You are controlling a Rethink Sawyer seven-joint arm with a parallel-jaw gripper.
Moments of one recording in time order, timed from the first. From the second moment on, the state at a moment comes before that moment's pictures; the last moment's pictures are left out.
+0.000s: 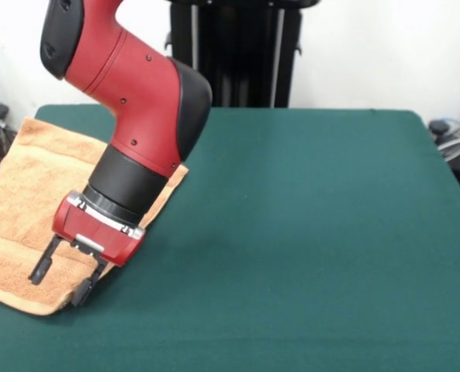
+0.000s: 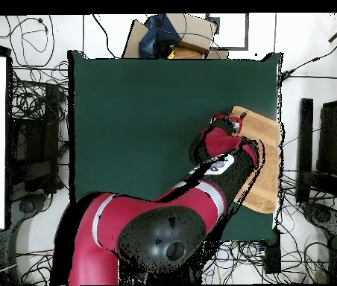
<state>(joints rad) -0.07 0.02 -0.63 1.18 -0.11 -0.21 2.02</state>
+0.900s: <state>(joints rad) -0.07 0.01 -0.63 1.18 -0.11 -0.21 2.02</state>
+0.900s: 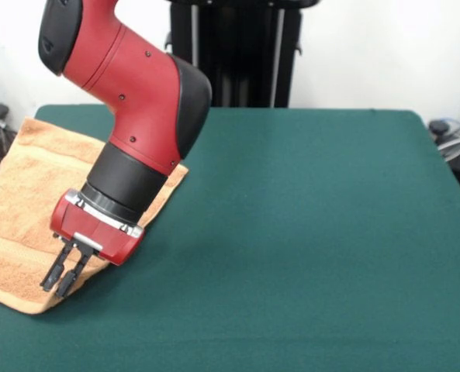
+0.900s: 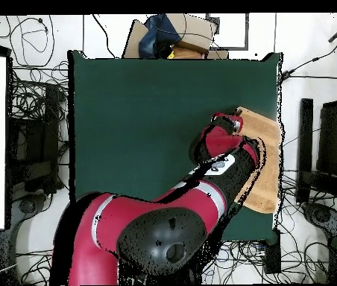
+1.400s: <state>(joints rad) -0.07 0.01 -0.63 1.18 -0.12 -0.22 2.02</state>
